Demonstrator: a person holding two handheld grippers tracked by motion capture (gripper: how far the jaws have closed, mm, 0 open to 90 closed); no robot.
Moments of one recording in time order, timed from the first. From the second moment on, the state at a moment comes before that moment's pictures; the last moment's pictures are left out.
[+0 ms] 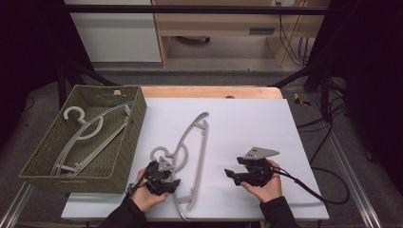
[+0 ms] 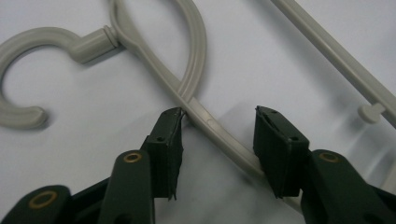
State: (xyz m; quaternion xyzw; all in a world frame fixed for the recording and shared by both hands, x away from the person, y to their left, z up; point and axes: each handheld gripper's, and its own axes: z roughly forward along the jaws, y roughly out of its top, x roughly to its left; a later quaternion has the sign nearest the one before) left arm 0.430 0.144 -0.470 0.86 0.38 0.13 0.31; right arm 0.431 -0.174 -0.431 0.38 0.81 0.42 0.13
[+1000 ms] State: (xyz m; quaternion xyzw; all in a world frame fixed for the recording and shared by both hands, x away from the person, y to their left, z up) left arm 0.407 0.134 -0.467 0.87 0.37 0.11 0.30; right arm 0.430 -0.176 -0.431 0.38 0.81 0.42 0.13
